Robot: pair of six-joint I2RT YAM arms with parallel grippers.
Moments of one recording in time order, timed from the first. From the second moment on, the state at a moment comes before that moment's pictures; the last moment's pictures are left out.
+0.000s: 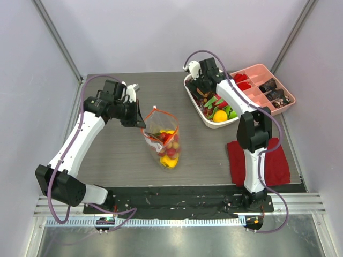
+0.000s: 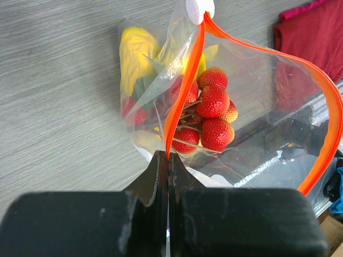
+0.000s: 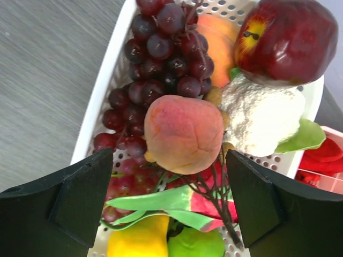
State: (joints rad) left arm -0.32 1.38 1.42 -0.99 0.41 -0.29; right arm 0.35 2.11 1.93 -0.61 0.03 -0.51
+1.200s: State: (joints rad) left arm -0.32 1.36 1.40 -0.98 0.41 -0.31; right arm 0.32 1.89 2.12 -0.72 -0.16 -0.43
